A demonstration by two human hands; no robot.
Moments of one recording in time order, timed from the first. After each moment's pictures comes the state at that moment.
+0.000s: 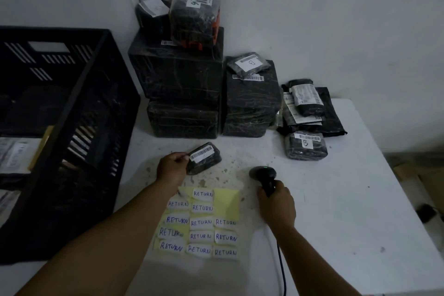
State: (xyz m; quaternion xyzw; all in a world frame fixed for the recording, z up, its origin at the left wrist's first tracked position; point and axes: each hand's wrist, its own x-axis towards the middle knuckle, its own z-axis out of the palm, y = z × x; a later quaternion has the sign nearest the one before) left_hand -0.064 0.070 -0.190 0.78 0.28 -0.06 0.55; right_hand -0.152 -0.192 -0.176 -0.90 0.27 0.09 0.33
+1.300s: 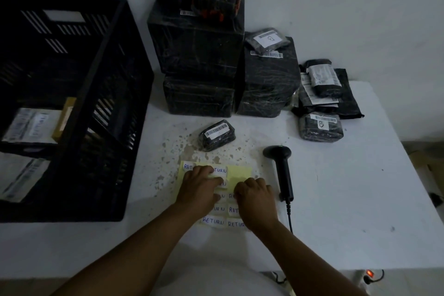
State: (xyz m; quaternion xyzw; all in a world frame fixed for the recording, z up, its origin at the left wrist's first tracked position) left_hand -0.178 0.058 -0.204 0.97 -0.12 -0.13 0.14; right_hand -0.203 -0.123 -0.194 -0.99 -0.09 0.09 0.10
